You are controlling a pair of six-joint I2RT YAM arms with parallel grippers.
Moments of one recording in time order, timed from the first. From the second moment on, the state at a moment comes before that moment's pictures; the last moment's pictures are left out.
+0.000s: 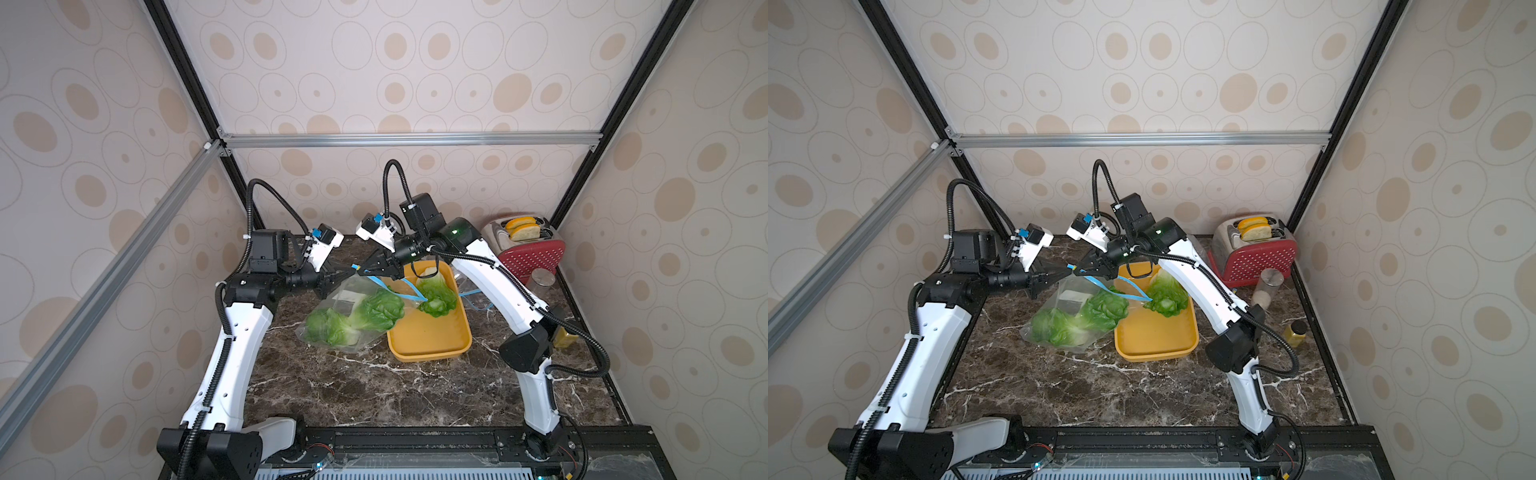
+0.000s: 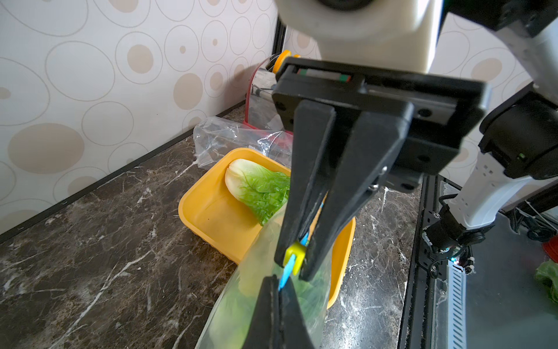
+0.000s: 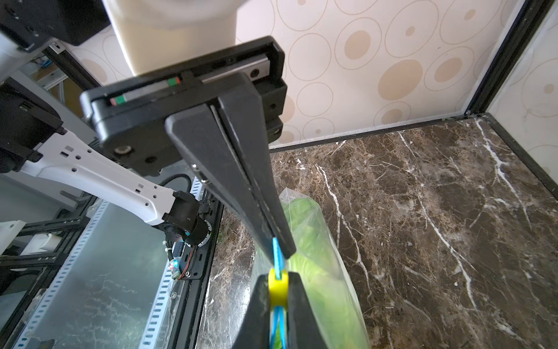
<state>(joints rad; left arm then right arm) -0.06 1.23 1.38 -0.81 0.88 0.36 0.71 2.10 2.41 -1.01 -0.87 -0.32</state>
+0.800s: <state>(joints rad) -0.06 1.12 1.39 -0.80 0.73 0.28 0.72 2.09 2.41 -0.99 -0.89 -0.32</state>
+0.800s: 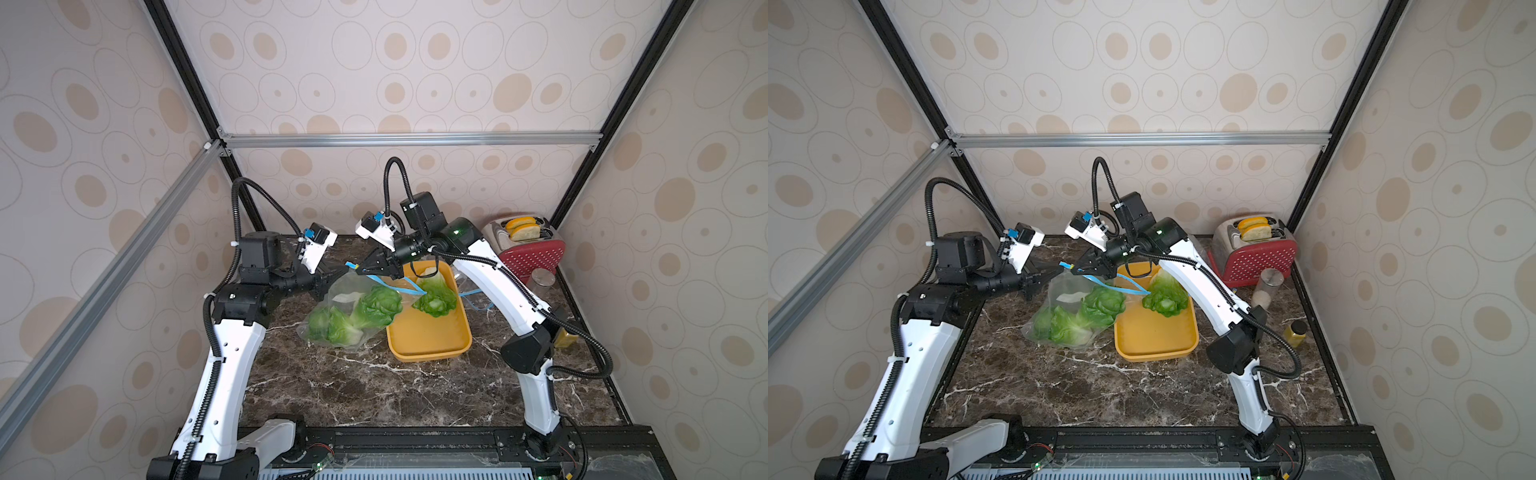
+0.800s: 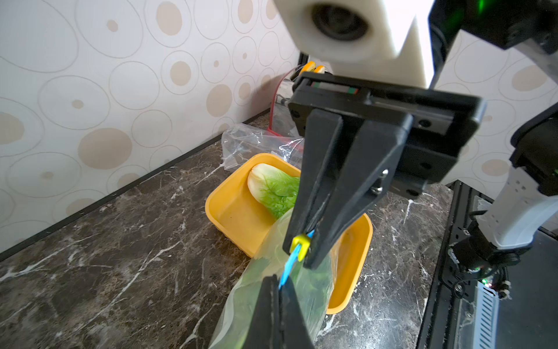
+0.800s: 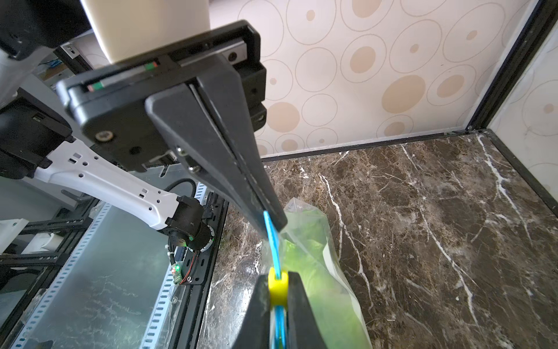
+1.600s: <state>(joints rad) -0.06 1.07 1.41 -0.81 0.49 0.23 0.71 2.00 2.30 -1.04 -0.80 -0.31</state>
